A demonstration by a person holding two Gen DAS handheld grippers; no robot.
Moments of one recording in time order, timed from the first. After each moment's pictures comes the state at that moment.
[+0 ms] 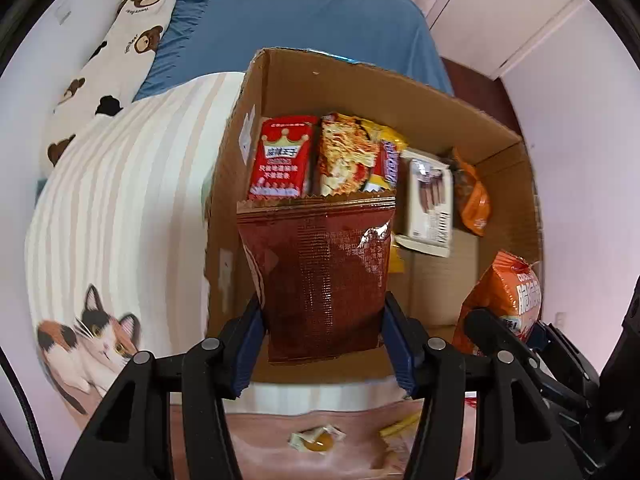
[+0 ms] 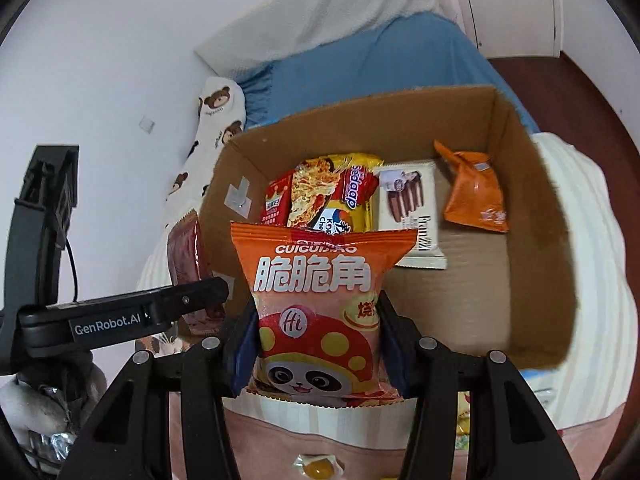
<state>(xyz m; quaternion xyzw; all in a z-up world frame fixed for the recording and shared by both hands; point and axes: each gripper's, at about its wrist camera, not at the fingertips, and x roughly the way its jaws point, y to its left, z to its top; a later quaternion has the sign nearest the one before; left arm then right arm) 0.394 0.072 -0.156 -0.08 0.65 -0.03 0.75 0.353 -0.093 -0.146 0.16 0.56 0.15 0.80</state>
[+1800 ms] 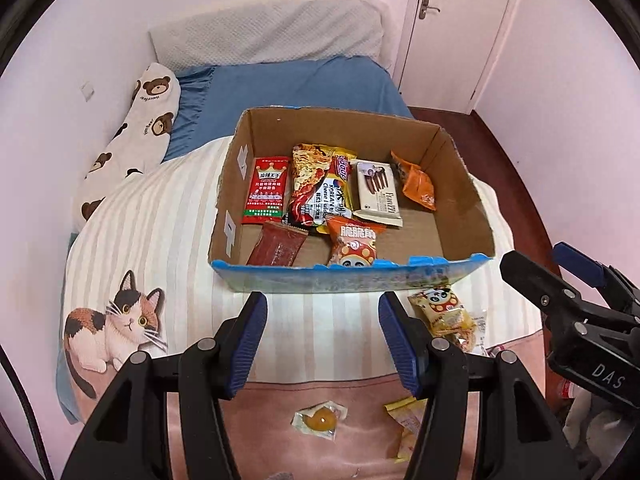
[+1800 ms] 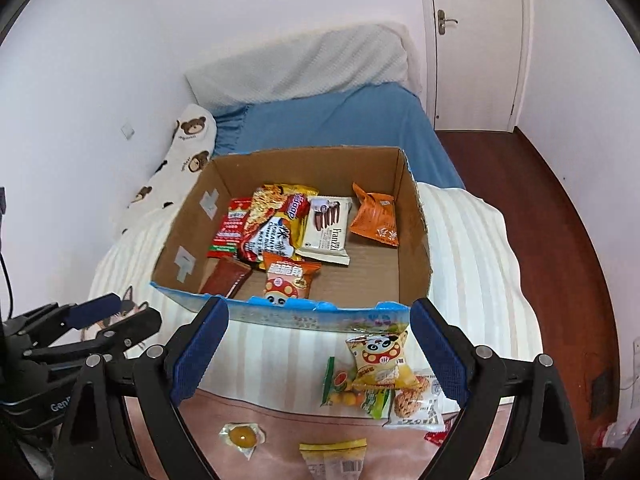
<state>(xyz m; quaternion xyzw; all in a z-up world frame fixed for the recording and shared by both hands) 0.239 0.021 -0.091 -0.01 0.51 -0.03 0.86 0.232 -0.136 -0.059 0.05 0.47 0.07 0.88</state>
